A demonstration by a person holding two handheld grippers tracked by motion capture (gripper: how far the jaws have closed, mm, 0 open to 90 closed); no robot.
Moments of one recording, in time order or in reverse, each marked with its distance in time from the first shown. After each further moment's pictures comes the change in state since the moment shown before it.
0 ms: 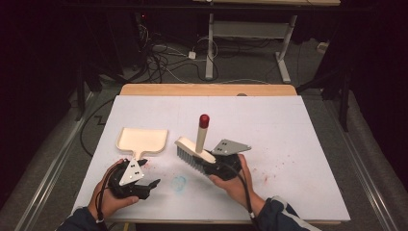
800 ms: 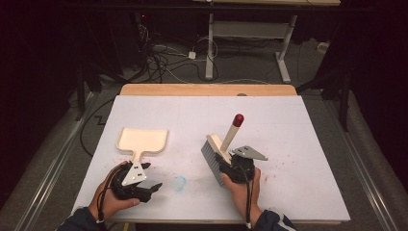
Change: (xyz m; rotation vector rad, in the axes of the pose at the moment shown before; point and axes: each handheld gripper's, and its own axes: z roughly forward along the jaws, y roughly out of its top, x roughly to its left) left arm -0.003 0.000 0.005 0.033 -0.073 0.006; right arm -0.024 -0.038 -0.023 -0.008 -0.349 0.350
